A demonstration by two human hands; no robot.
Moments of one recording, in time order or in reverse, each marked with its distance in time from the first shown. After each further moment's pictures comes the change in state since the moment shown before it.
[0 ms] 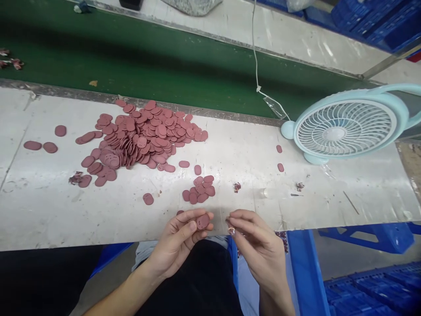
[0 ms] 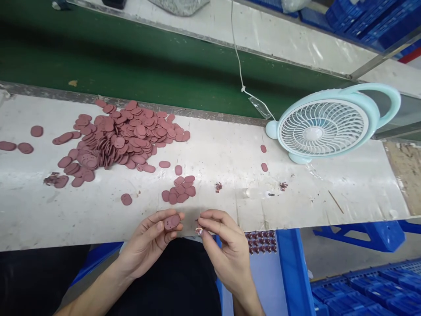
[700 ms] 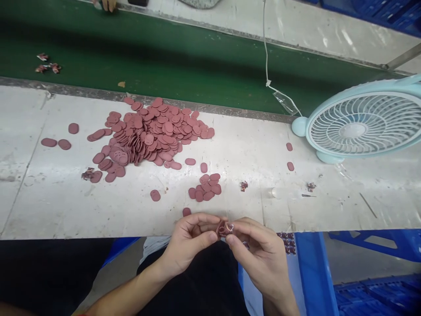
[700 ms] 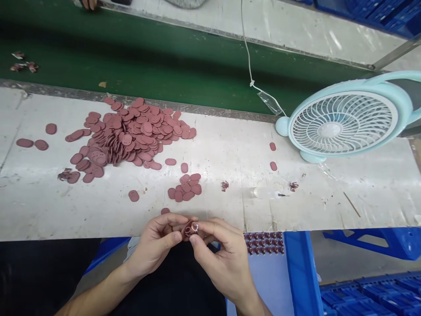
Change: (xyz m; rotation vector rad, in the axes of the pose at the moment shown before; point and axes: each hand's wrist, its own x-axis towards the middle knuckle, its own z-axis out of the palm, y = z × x) left_hand 0.001 -0.010 0.006 0.200 -0.139 0.169; right_hand 0.008 -0.019 0.015 0.035 -0.119 -0.027
